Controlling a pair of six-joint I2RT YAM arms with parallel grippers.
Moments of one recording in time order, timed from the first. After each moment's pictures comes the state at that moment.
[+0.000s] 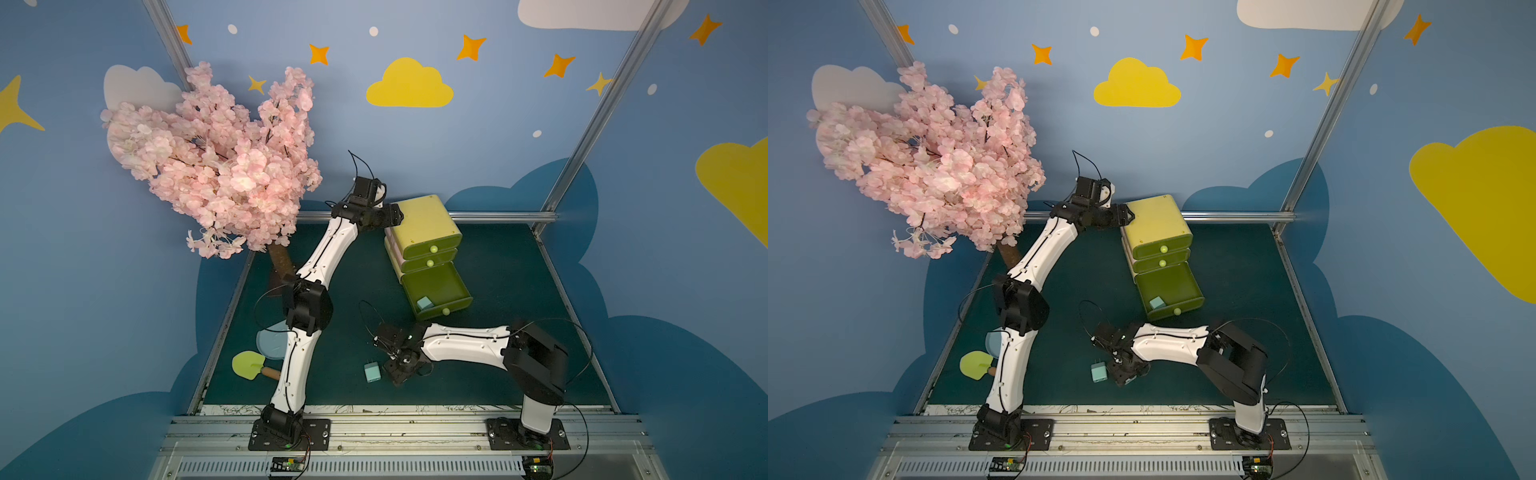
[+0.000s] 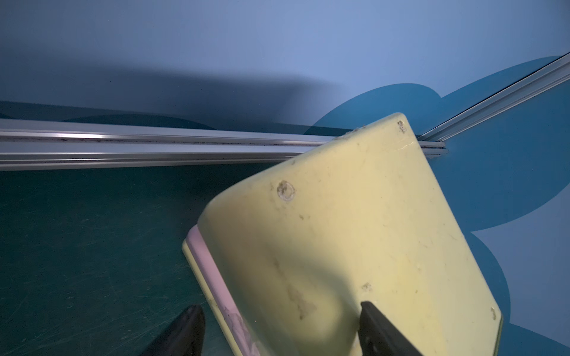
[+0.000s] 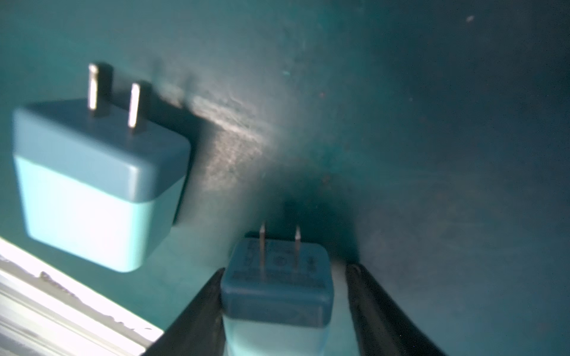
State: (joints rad) left arm -0.34 2.37 2.48 -0.79 0.26 -0.41; right arm 1.19 1.86 1.20 -0.76 0.00 0.47
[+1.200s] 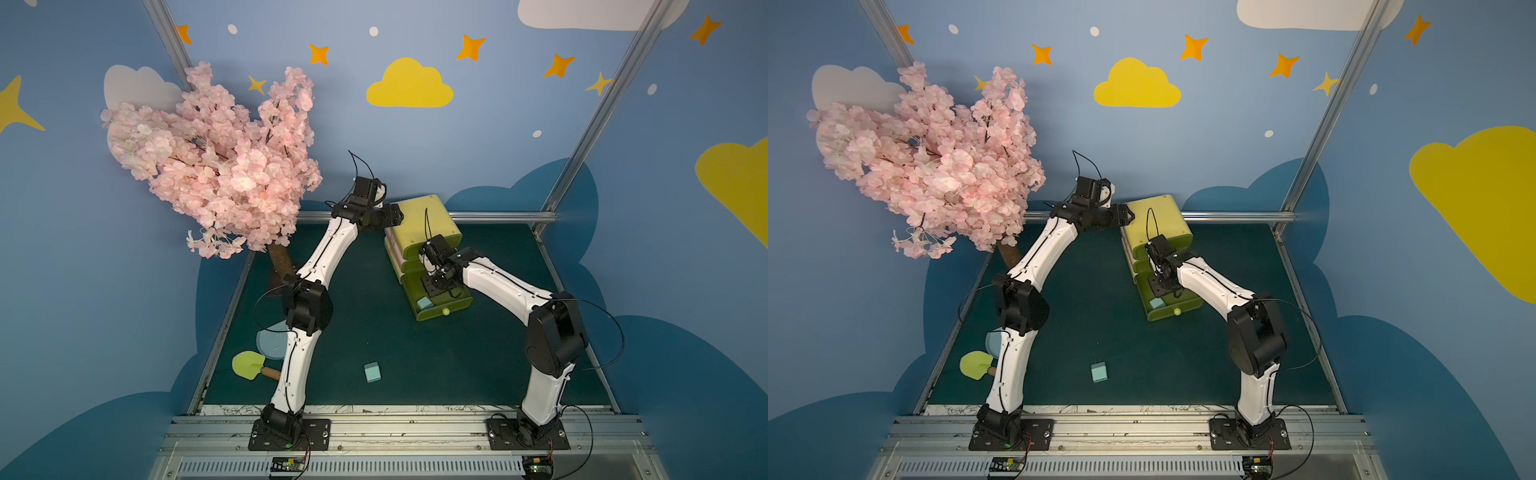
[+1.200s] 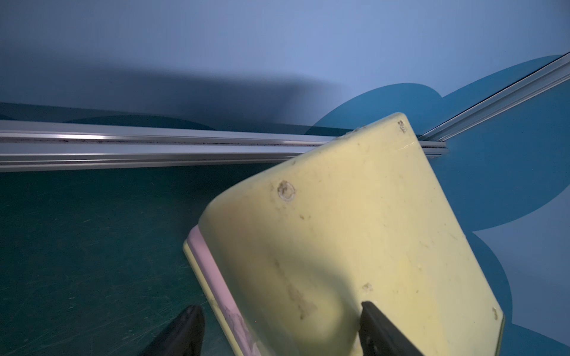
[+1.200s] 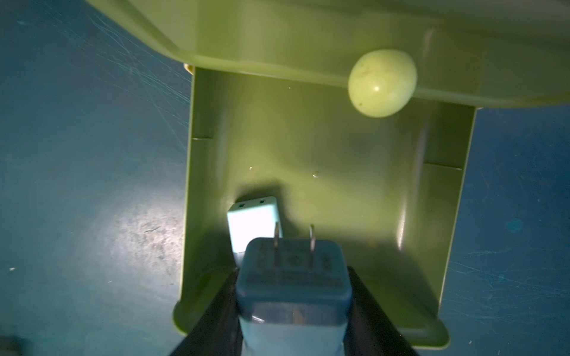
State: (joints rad) left arm -0.34 2.37 2.48 -0.79 0.26 -0.40; right arm 0.62 1.88 1.54 -0.84 0.12 0.10
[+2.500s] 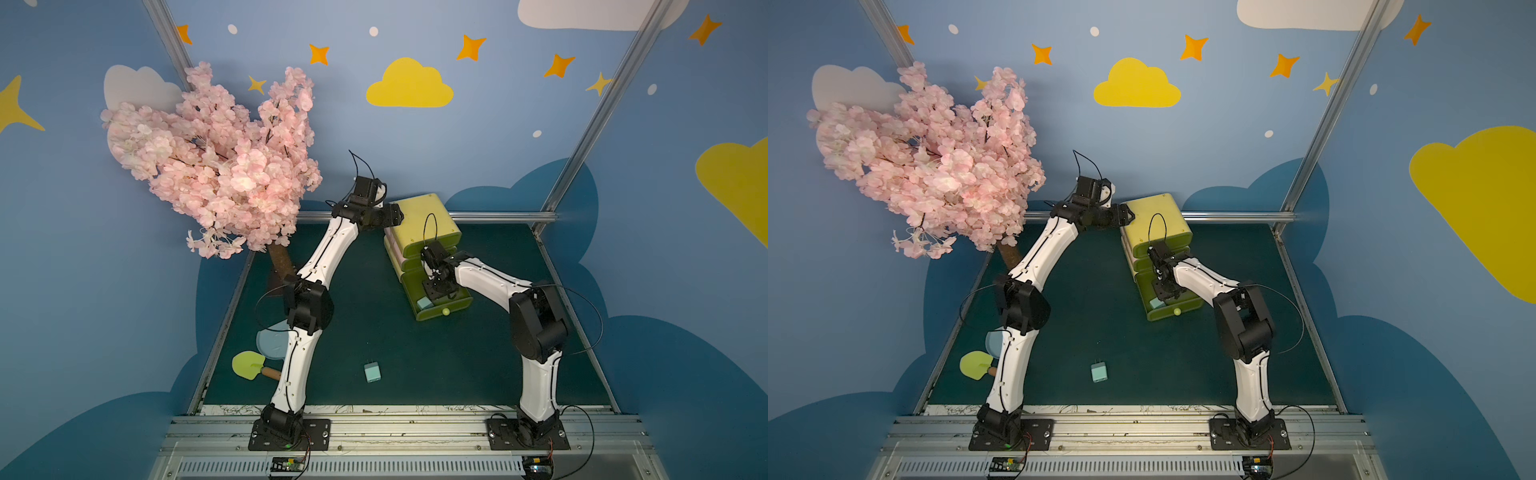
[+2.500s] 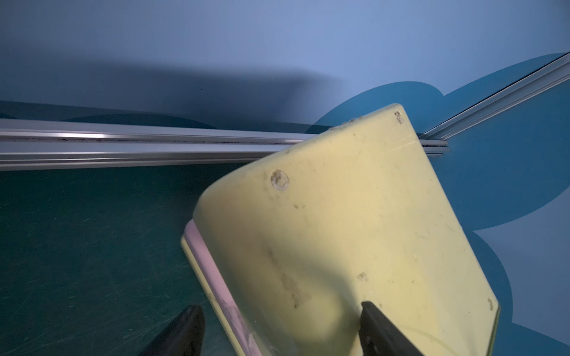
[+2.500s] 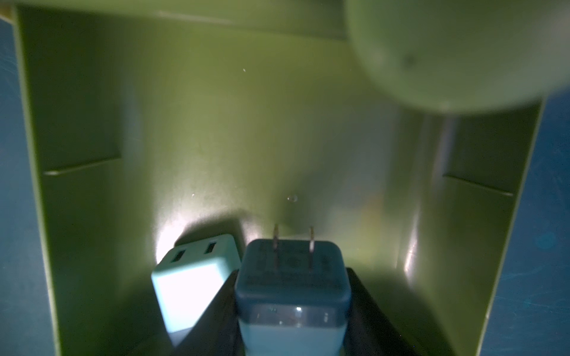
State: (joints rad) left arm -0.34 2.38 2.51 -0.82 0.26 -0.40; right arm 0.58 2.01 1.54 -0.79 0.16 0.09
